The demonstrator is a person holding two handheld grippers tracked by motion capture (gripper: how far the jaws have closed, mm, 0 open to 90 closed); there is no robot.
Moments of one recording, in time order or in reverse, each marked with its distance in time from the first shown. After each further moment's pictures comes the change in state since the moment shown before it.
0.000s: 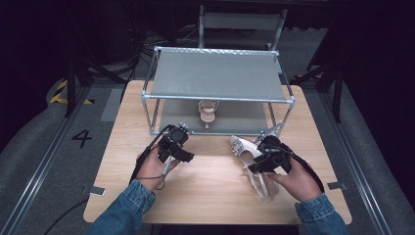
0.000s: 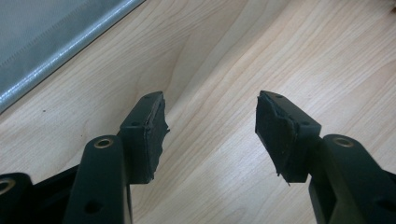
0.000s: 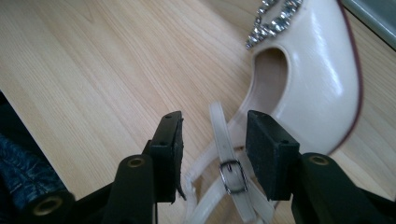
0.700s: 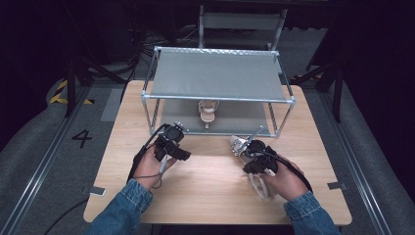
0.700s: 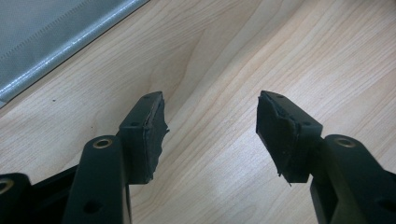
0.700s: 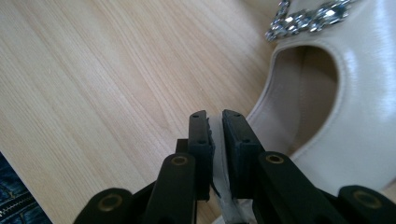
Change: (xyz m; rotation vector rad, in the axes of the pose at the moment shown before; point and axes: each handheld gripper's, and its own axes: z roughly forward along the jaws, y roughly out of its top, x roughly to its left) left arm 0.010 -0.003 0.000 -0.009 -0.003 -0.023; right arm 0.009 0.011 0.033 0.111 -0.044 -0.066
